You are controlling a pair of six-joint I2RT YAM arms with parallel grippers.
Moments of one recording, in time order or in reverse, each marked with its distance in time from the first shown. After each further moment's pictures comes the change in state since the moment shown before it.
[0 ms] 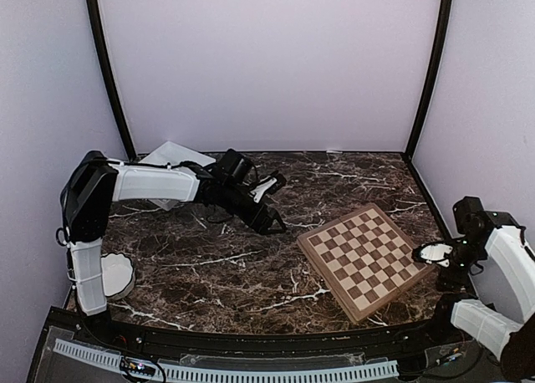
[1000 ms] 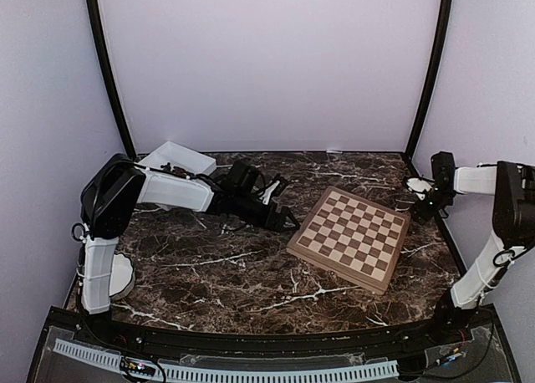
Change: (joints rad) left arm -0.015 0.161 0.027 0.261 0.063 -0.319; right arm 0.001 0.842 0.357 0.766 -0.027 0.372
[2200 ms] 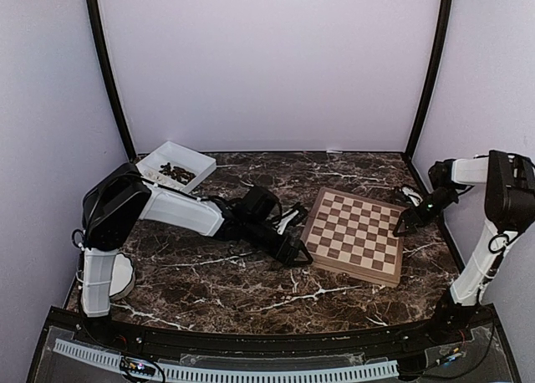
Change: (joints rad) left arm -0.166 -0.032 -0.127 0.053 -0.023 0.013; right arm -0.034 0.142 0.158 -0.485 -0.539 0.071
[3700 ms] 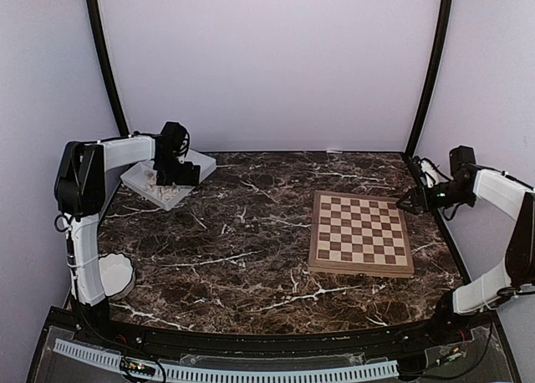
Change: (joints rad) left arm 0.649 -0.019 0.359 -0.648 -0.619 0.106; right arm -0.016 -0.429 -0.174 0.269 -0.125 0.321
